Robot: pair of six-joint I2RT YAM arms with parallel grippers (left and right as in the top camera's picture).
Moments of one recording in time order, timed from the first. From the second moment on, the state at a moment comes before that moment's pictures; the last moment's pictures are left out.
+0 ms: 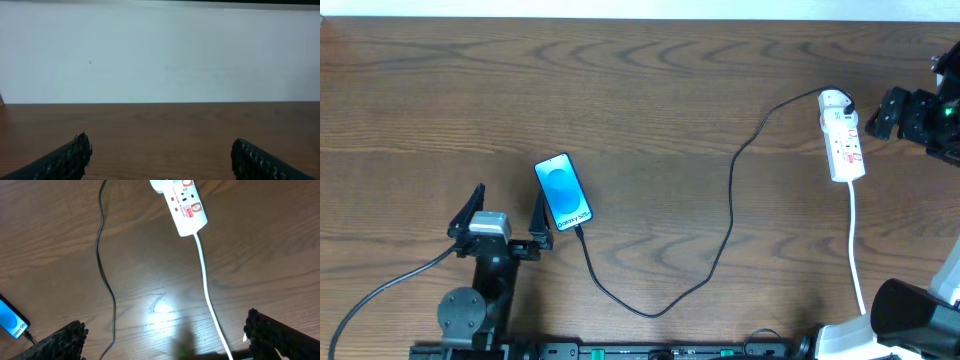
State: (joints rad) left arm -0.09 0.12 0.20 -0.04 0.02 -0.03; right arm -0.34 1.70 2.11 -1.70 -0.14 0.03
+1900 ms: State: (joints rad) left arm -0.01 0.01 0.01 -0.11 0.01 -0.03; right arm -0.34 1.70 2.10 -1.70 -0.14 0.03
